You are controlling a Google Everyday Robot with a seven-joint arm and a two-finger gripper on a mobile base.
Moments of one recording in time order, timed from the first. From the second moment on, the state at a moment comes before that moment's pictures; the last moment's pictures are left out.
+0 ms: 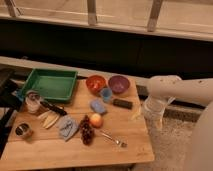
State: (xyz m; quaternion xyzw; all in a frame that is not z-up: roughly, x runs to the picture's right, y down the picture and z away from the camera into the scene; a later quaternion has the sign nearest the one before) arm 0.212 0.177 0.709 -0.26 0.29 0.77 0.51
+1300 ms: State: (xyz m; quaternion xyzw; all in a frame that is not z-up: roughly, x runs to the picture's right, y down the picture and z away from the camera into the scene) arm 0.211 0.177 0.710 -0.26 0.29 0.77 0.51
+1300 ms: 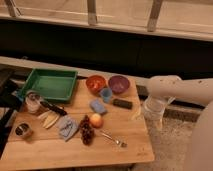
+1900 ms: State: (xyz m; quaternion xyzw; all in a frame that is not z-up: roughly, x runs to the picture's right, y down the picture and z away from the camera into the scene) arm 0.111 0.154 0.702 -0.32 0.23 0.72 0.57
